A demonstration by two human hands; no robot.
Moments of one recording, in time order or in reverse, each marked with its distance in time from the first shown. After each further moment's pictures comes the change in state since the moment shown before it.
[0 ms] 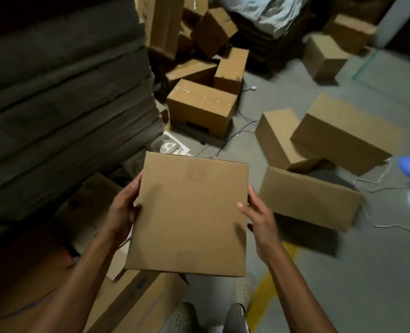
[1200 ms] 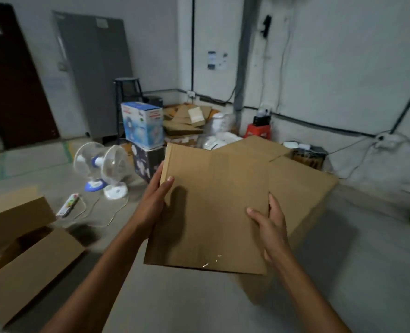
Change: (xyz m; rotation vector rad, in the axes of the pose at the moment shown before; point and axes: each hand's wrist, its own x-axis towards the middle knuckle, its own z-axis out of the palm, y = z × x) left_hand -0.723 -0.016 0.437 0.229 -1.565 0.346; right_hand -0.879 0.121 -0.259 0.248 1.701 -0.385
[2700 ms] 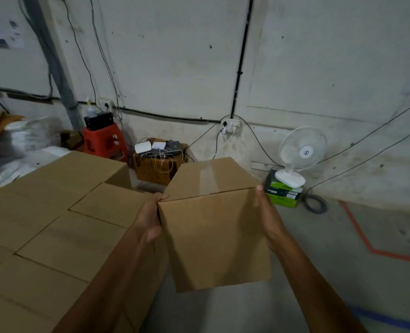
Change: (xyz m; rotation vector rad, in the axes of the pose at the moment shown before) left_hand 0.494 -0.126 0.994 -0.472 -0.518 -0.615; right_hand 0.646 0.064 -0.795 -0.143 0.471 0.305
